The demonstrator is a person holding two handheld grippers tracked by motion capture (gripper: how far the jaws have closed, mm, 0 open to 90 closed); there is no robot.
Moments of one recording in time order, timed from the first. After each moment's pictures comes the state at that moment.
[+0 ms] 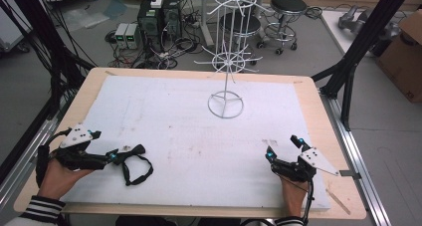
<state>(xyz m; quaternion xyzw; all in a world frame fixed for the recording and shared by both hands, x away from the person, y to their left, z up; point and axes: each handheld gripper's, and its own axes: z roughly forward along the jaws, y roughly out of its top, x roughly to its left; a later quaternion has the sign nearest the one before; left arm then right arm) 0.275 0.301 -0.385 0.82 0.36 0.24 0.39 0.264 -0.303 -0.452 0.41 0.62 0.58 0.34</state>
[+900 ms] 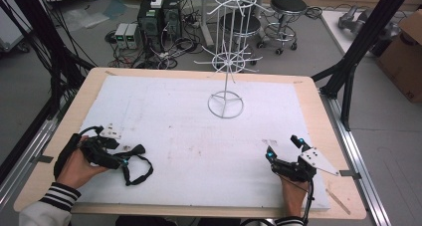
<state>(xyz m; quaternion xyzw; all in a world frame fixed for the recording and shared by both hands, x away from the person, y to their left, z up) 0.307 0.263 -0.403 0.90 0.35 0.13 0.24 0.264 -0.303 -0.452 0.41 0.61 0.58 0.34</state>
